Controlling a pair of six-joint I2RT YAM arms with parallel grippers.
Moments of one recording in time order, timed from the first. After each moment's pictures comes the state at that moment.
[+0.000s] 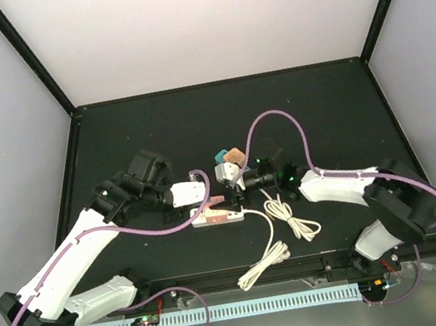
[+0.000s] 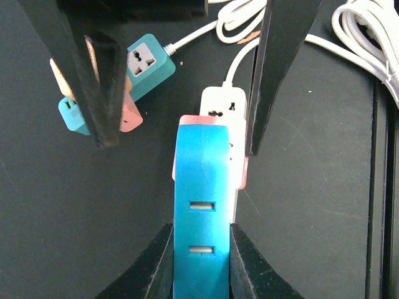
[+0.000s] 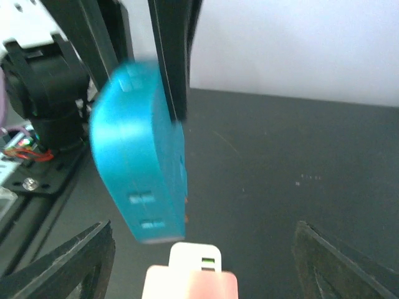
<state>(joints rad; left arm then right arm) -0.66 1.06 1.09 -1.01 0.27 0.77 0.78 1.54 0.70 0.49 -0.76 -0.34</state>
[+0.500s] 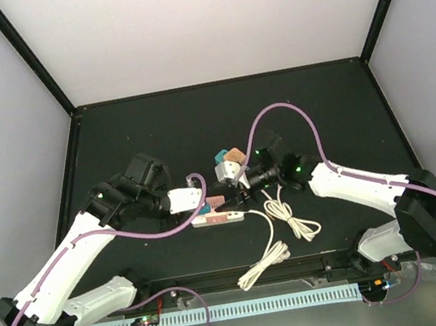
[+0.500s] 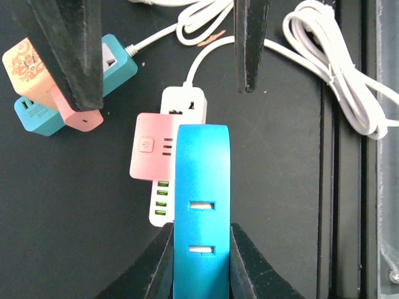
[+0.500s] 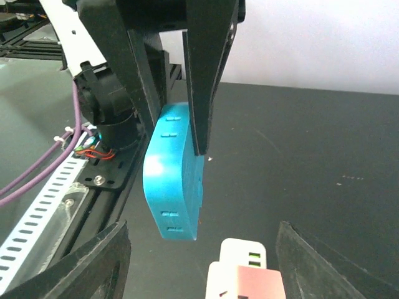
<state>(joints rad) -0.66 1.03 1.09 -1.12 0.34 0.76 0.79 1.37 0.85 0.04 -0.85 -0.40</state>
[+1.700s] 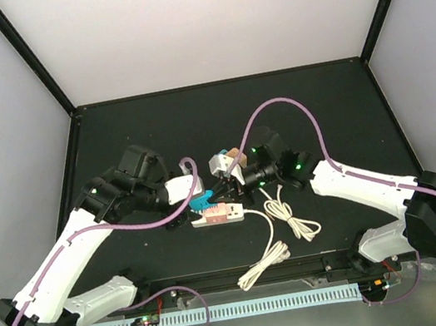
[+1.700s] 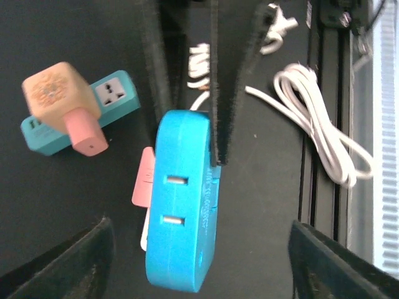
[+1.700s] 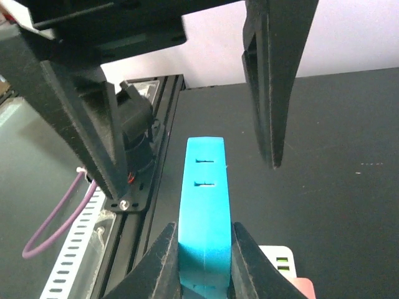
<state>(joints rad) -0.62 1.06 1.17 -1.12 0.47 0.67 0.84 1.34 0.94 -0.10 -0.80 -0.23</state>
